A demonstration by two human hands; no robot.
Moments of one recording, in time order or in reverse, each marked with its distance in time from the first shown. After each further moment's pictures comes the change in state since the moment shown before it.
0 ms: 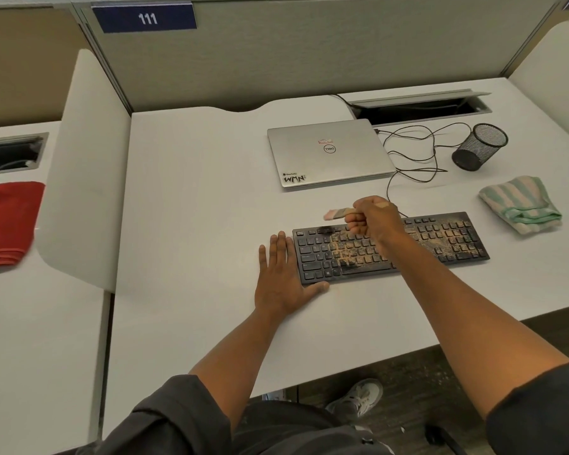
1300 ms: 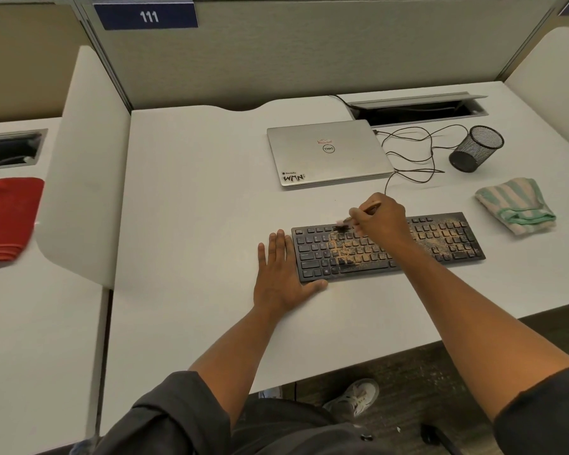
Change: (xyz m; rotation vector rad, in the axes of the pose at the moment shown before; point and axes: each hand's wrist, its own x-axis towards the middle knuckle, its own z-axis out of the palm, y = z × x) left_hand -0.003 0.001 -0.001 -0.006 0.010 0.007; right_hand -0.008 0.002 -0.012 -0.578 0.089 -0.285
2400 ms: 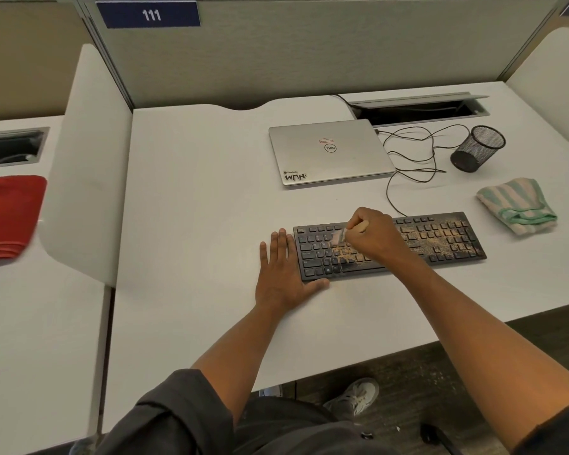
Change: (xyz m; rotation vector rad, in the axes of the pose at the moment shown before) left_hand 0.000 0.001 -0.001 0.002 -0.006 -0.003; right_hand -0.027 -0.002 0.009 -0.141 -0.154 -0.110
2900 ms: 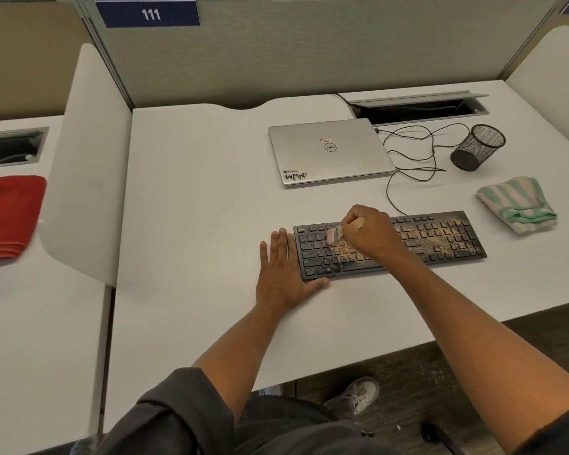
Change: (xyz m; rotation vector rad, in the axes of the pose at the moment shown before) left_hand 0.001 -0.001 0.001 0.004 -0.003 -0.005; right_hand -0.001 -0.010 0.003 0.013 0.010 0.013
